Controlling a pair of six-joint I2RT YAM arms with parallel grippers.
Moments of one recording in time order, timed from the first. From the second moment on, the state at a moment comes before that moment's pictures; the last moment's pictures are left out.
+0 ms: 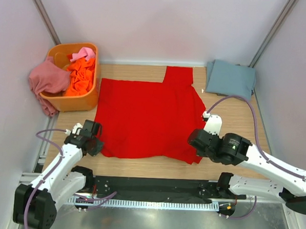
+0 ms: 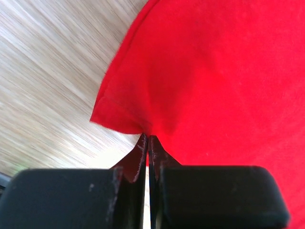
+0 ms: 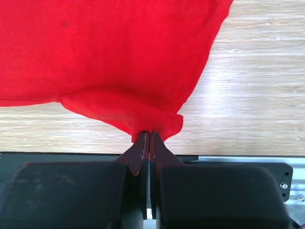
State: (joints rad) left arm -0.23 0.87 0.47 -0.79 -0.25 -1.12; right arm 1.10 0.94 1.02 -1.27 0.57 1.03
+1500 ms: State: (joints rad) left arm -0.17 1.52 1.14 -0.89 -0.25 -0.64; right arm 0.55 1.62 1.48 -0.92 0.48 0.34
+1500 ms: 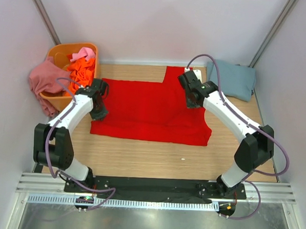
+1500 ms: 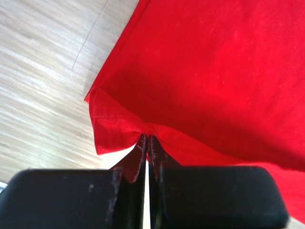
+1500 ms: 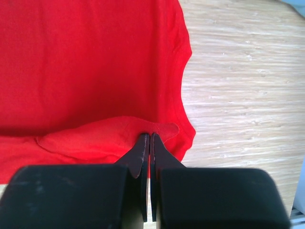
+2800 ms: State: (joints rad) left arm -0.15 1.47 1.22 -0.94 -0.25 -0.57; right arm 0.28 1.70 1.43 -0.75 0.32 0.36
